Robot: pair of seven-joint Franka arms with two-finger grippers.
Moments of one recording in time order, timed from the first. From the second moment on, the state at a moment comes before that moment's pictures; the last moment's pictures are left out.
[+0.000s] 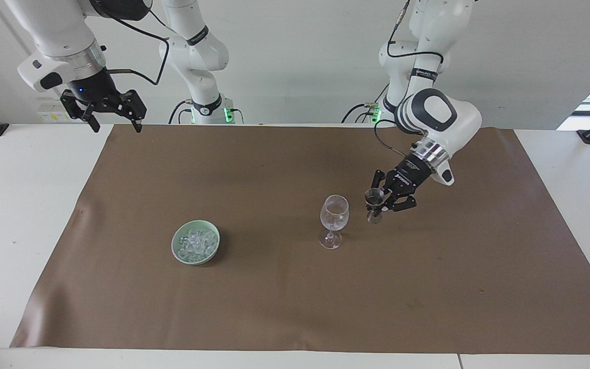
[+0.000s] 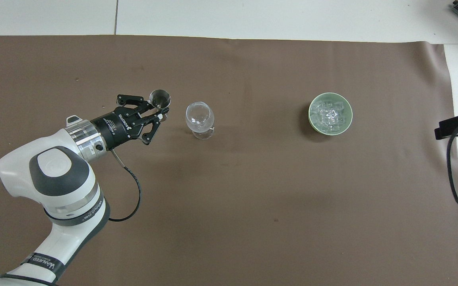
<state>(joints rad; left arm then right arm) -0.26 0.06 -0.08 -2.15 -1.68 2.59 -1.00 -0.16 0.00 0.11 -1.49 -0.04 1.47 -0.08</state>
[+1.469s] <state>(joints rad) -0.36 0.08 -0.09 -2.12 -1.55 2.78 -1.00 -0.16 0.00 0.11 -1.49 -0.04 1.47 -0.08</state>
